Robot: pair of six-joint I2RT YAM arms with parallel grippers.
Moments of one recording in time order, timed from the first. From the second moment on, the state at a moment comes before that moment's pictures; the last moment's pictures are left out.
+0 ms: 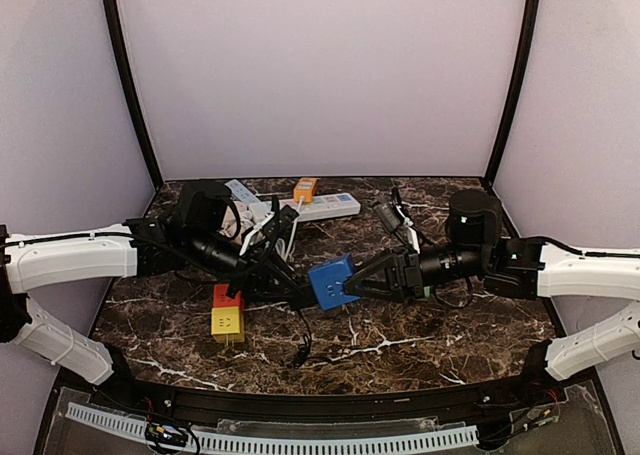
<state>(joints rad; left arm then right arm) -0.84 1.32 0.91 -0.12 0.97 -0.13 0.96 1.15 0.75 0.16 -0.65 0.57</state>
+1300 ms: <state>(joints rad) -0.85 1.32 0.92 -0.14 0.94 -0.11 0.95 1.15 0.78 0.09 -0.66 0.55</state>
